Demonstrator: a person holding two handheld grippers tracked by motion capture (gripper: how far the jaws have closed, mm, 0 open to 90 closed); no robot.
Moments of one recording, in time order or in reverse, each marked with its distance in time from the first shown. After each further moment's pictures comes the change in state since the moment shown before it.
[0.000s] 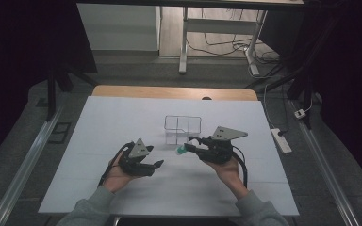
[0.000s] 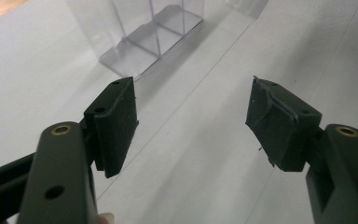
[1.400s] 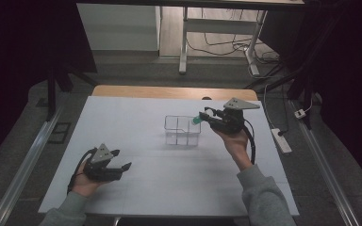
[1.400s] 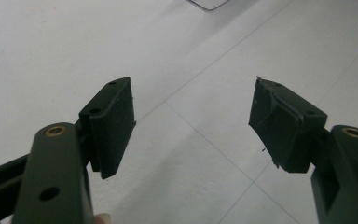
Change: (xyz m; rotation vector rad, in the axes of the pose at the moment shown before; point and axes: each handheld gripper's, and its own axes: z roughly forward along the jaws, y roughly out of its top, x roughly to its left) left arm 0.035 -0.064 -0.054 0.022 0.104 -0.131; right arm -0.066 0.049 -0.006 0.008 -0.241 0.057
